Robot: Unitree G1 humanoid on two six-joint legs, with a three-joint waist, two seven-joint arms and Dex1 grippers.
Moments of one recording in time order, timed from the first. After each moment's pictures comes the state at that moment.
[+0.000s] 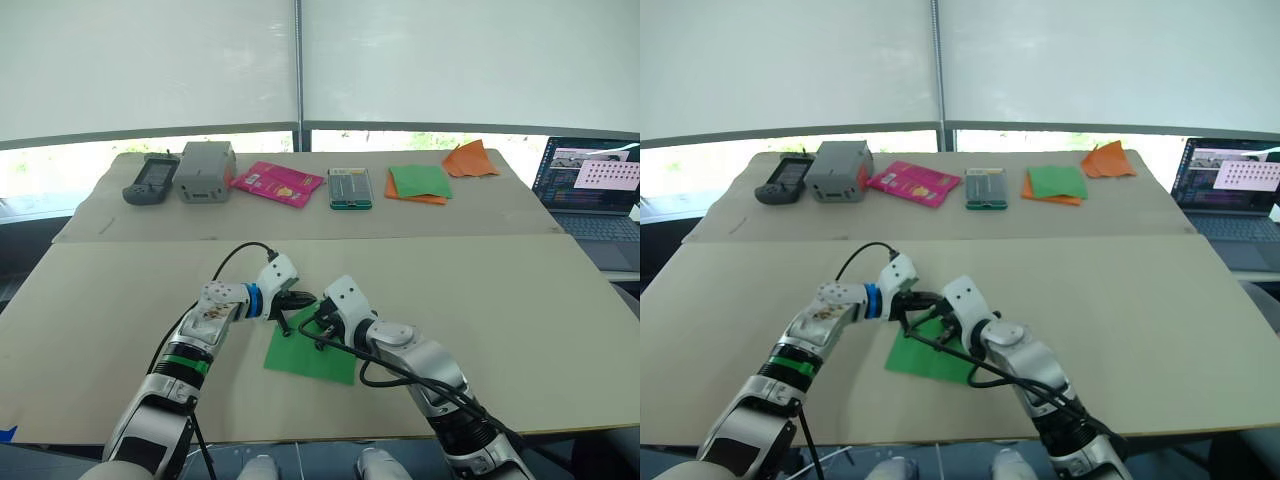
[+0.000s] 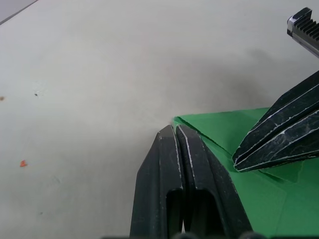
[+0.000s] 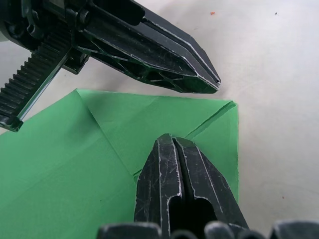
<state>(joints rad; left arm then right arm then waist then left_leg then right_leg) -0.59 0.38 -0.22 0.43 -0.09 0.26 -0.99 -0.36 -0.14 0.38 -0.21 0.09 0.96 0.34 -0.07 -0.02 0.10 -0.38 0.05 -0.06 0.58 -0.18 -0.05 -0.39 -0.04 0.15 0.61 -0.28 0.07</state>
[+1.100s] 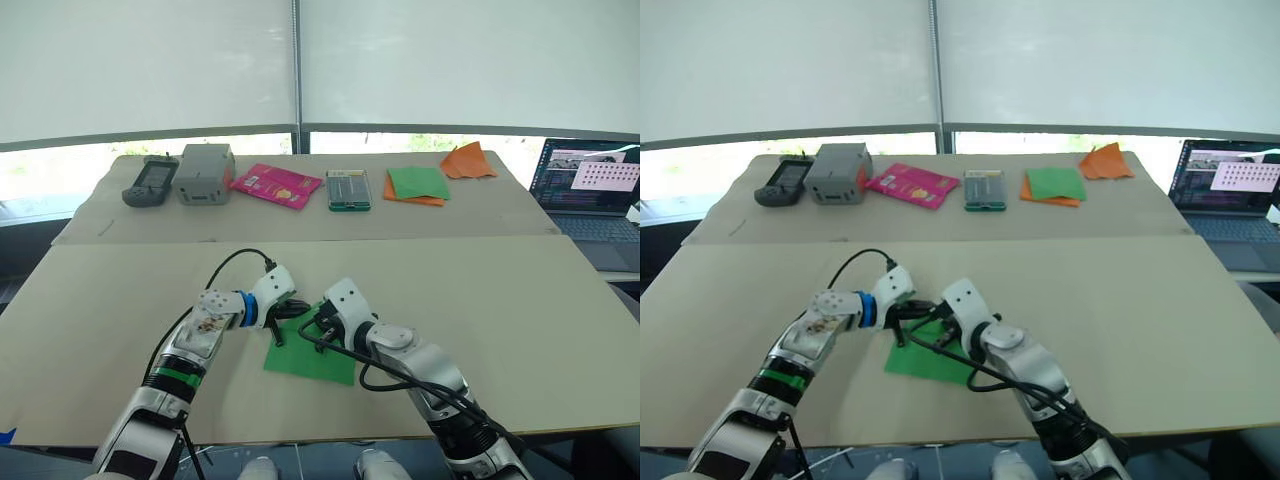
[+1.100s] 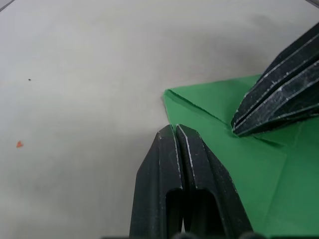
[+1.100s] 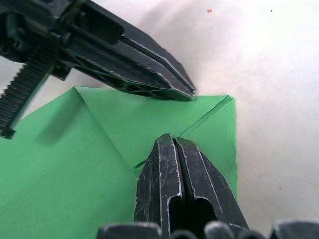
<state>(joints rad) -0.50 0.43 -0.25 0.34 -0.04 0.24 -0.98 -0.35 -0.14 0.38 -0.23 0.09 0.96 0.33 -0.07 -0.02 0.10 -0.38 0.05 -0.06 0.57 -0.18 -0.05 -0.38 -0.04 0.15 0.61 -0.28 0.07</state>
